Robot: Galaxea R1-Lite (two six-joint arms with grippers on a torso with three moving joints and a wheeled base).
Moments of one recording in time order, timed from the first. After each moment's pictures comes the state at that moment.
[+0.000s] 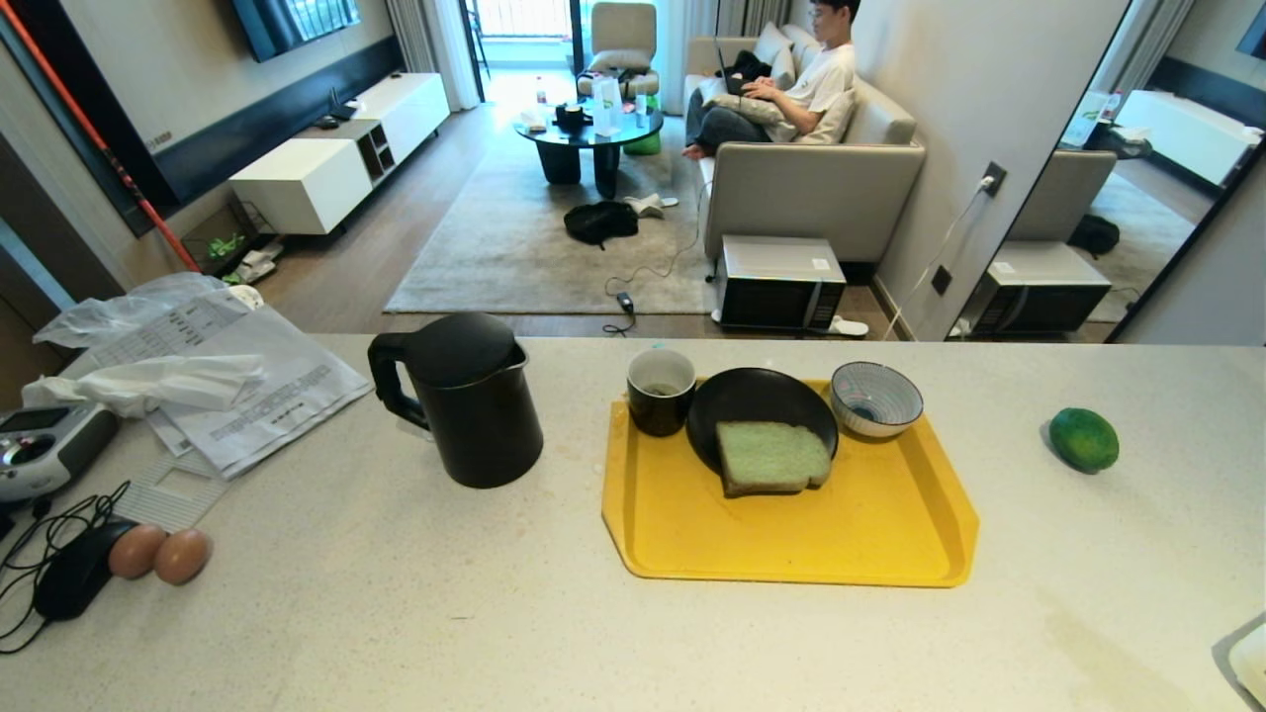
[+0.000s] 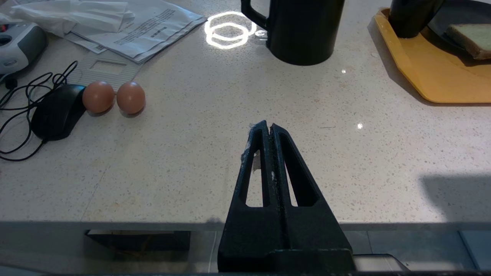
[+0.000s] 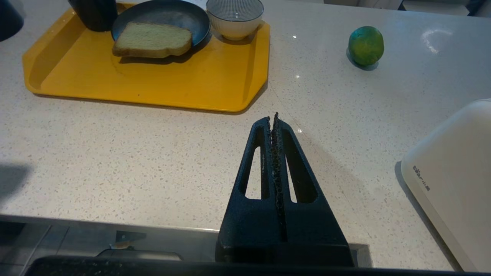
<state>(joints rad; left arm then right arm) 0.00 0.00 0.00 0.00 0.00 0.01 0.00 0.00 0.00 0.00 0.00 0.00</state>
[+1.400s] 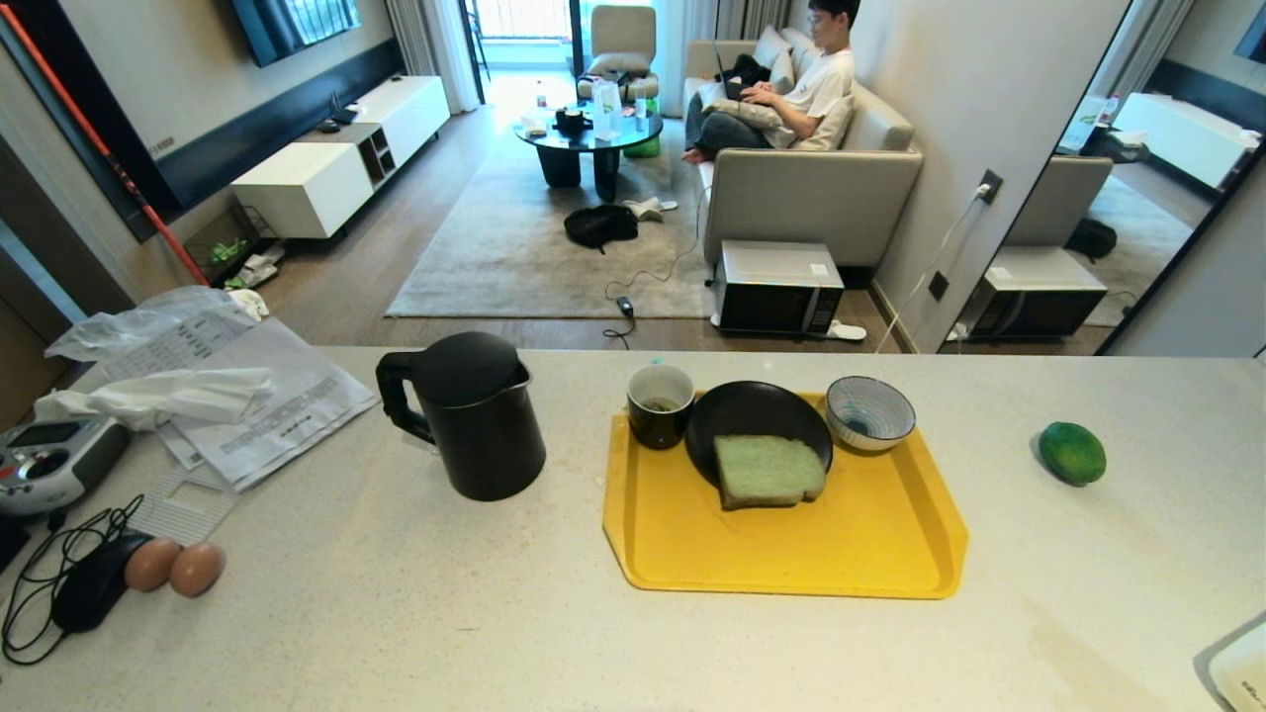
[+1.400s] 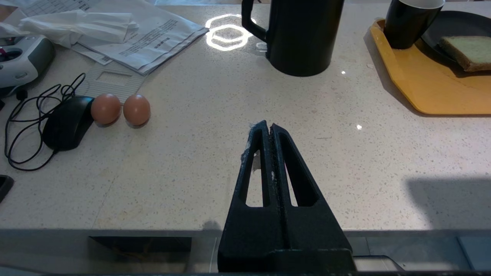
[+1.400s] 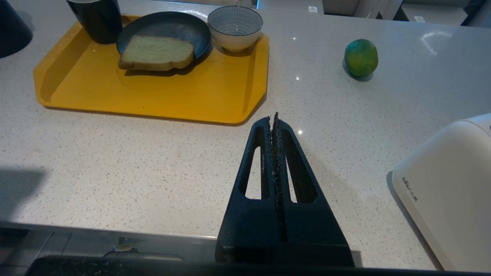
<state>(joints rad) 0.00 0.00 0.00 0.00 0.00 0.01 0.00 0.00 0.00 -0.01 0.00 0.00</state>
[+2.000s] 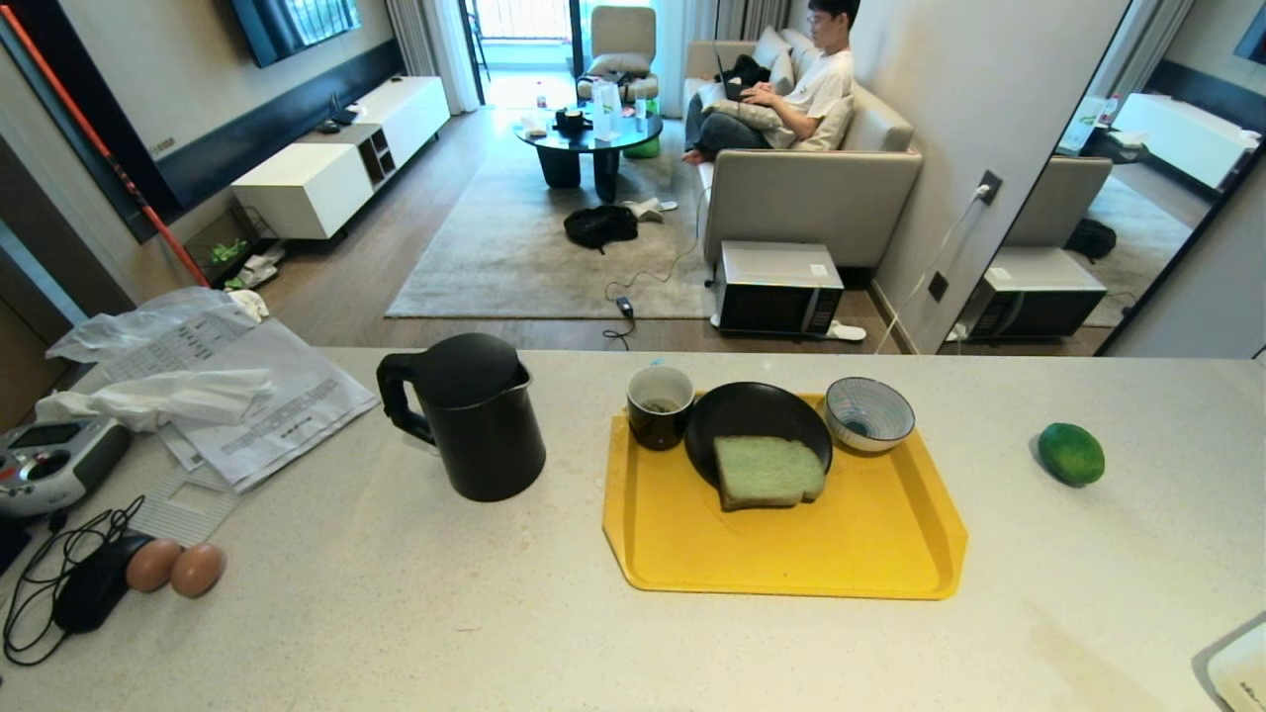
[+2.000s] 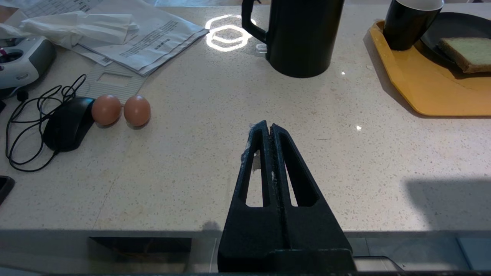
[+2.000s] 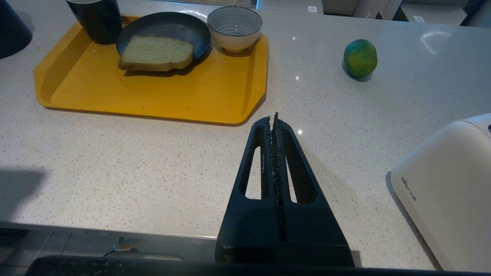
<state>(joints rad) 0.00 0.00 0.00 0.00 0.00 0.01 0.00 0.00 0.00 0.00 0.00 0.00</state>
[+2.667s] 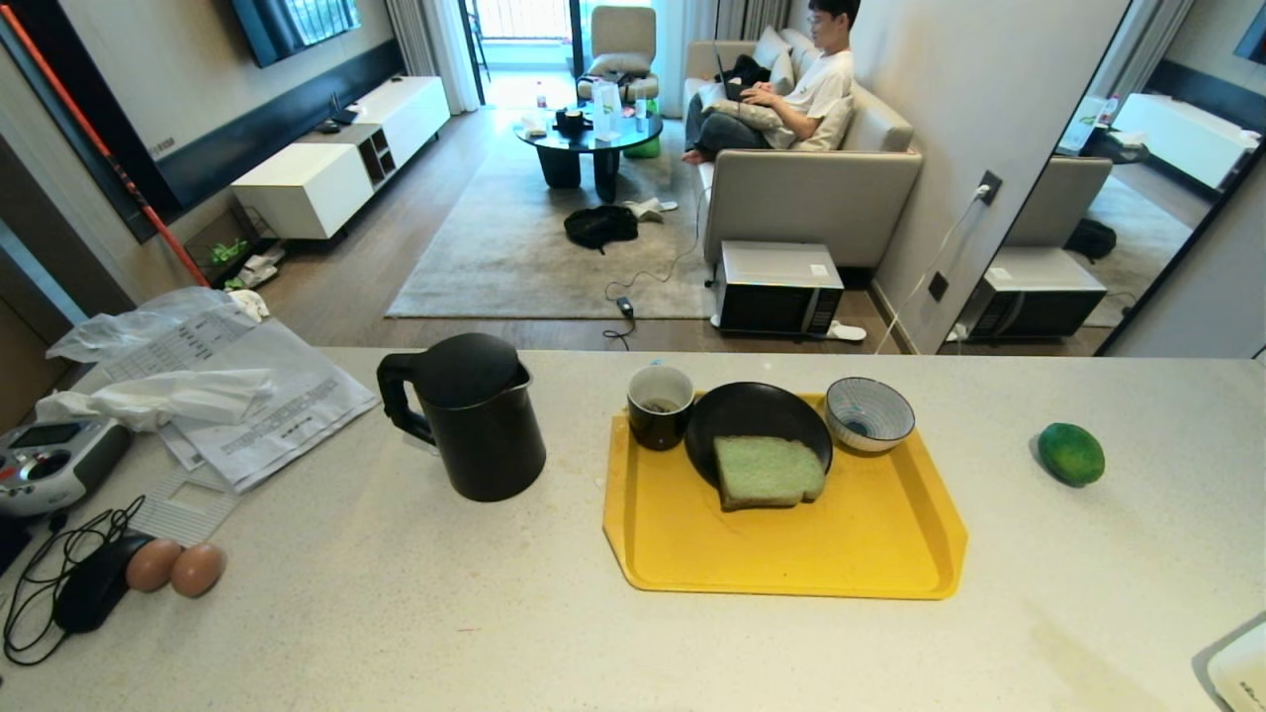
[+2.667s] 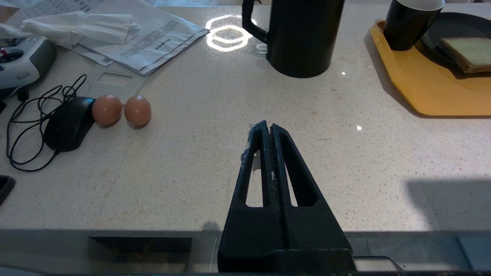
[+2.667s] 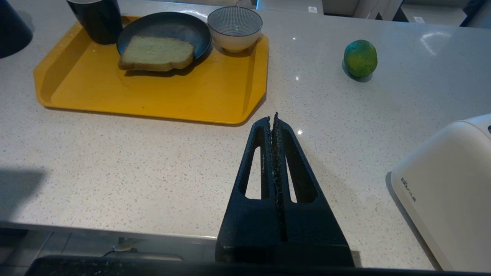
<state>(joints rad) 0.00 0.00 0.00 0.00 0.00 0.01 0.00 0.00 0.00 0.00 0.00 0.00</state>
